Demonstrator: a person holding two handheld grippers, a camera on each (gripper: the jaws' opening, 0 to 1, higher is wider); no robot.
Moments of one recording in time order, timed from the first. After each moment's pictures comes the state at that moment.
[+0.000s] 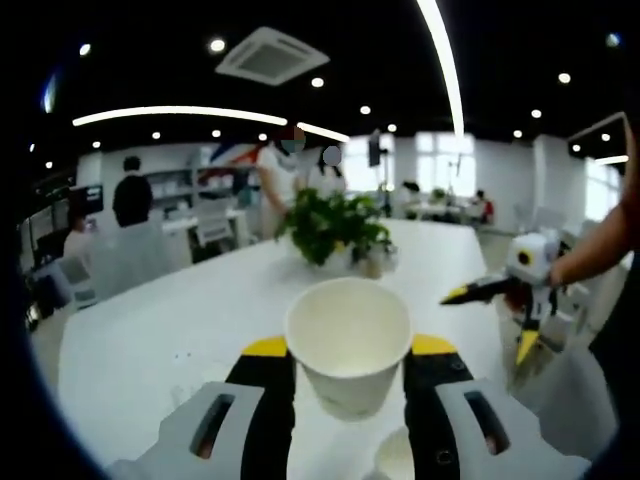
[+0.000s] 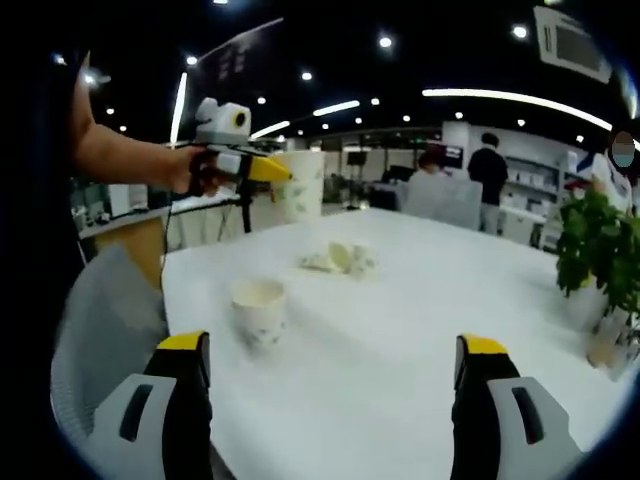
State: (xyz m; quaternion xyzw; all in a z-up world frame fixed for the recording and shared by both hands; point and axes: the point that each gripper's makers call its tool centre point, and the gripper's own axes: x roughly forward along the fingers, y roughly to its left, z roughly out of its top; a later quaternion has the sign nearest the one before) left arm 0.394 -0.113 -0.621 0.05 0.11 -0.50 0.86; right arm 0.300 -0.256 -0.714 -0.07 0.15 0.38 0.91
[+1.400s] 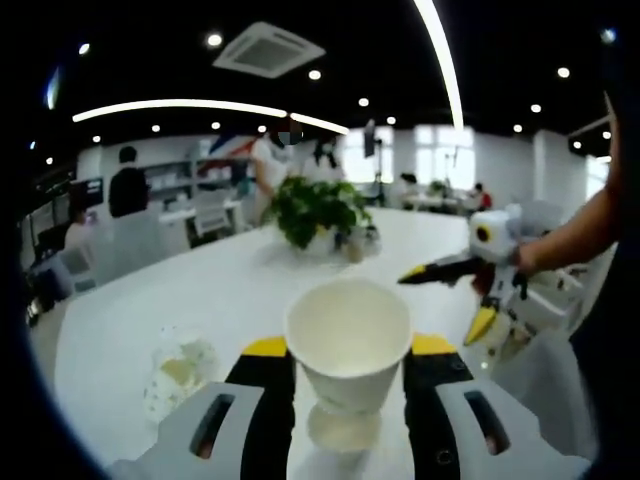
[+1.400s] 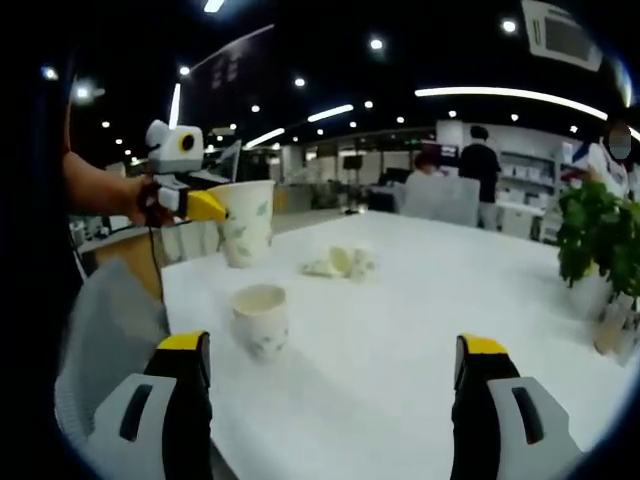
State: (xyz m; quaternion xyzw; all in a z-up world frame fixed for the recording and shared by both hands) left arm 0.327 -0.114 -0.648 0.06 0.13 -0.50 0.86; right arm 0.301 -0.251 -0.714 -0.04 0.14 0.37 0.92
